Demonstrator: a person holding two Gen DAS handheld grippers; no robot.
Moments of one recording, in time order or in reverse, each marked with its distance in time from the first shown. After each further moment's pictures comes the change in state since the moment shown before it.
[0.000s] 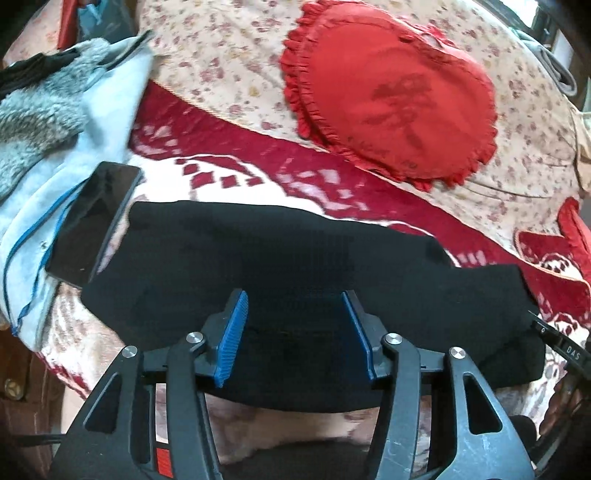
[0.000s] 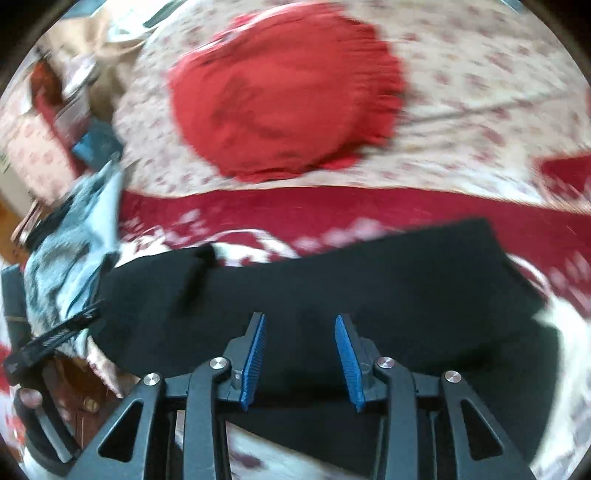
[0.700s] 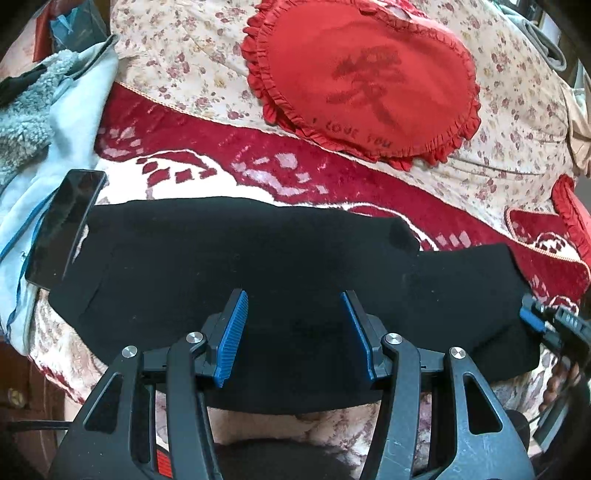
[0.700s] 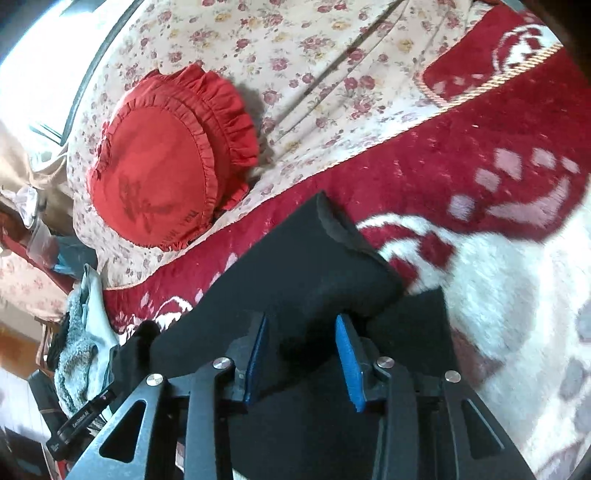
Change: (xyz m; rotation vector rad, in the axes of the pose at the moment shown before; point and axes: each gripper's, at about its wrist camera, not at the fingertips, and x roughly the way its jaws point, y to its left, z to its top) left arm 0.008 -0.036 0.000 0.047 0.048 -0.012; right arm -0.012 -0.108 -0.003 0.367 -0.038 0.054
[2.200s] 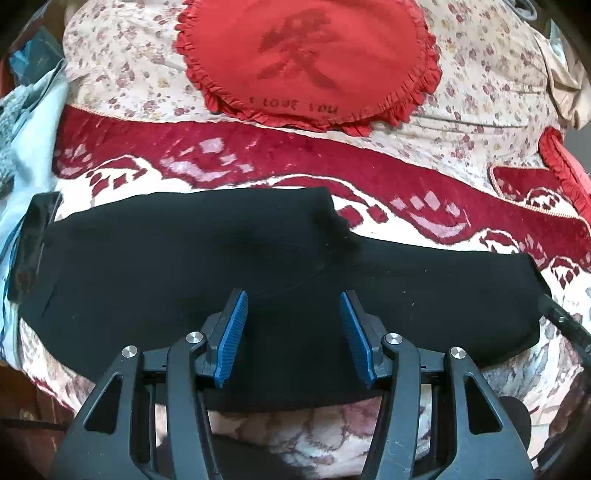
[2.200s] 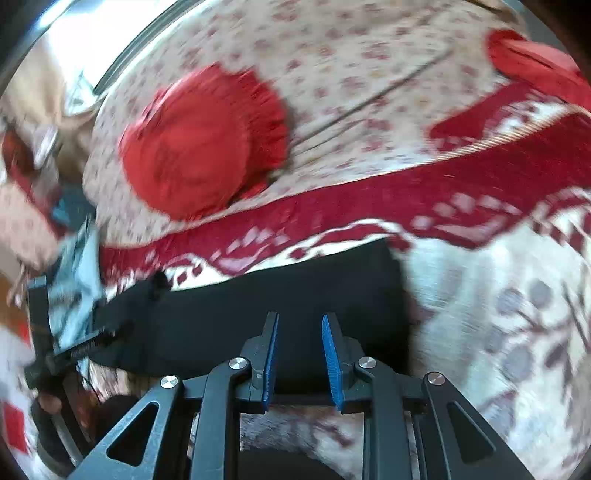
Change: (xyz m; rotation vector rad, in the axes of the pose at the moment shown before) left arm 0.022 -0.073 -0.008 0.144 0.067 -0.002; right arm -0.045 0.044 -0.044 -0.321 -0.036 -0.095
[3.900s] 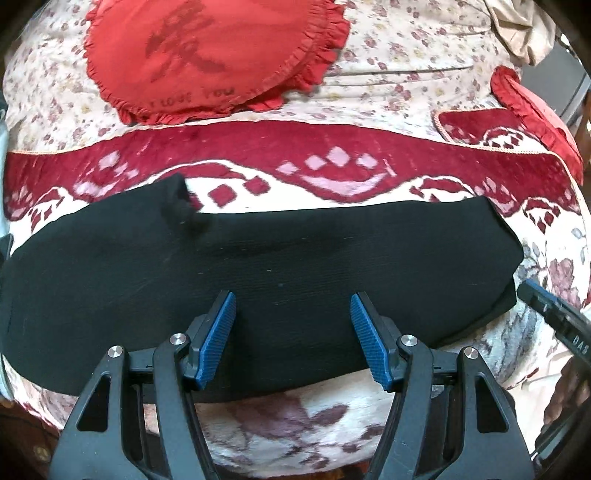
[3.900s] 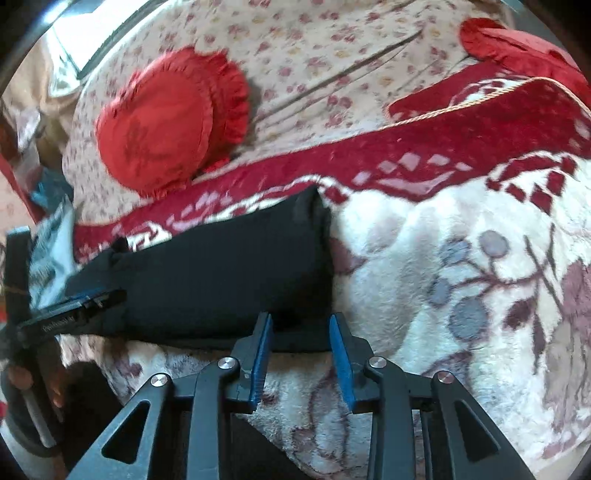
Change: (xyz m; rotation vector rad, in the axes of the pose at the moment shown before) left arm 0.012 -0.092 -0.014 0.177 0.056 -0.088; right arm -0.025 -0.058 -0.041 0.073 -0.010 -0.073
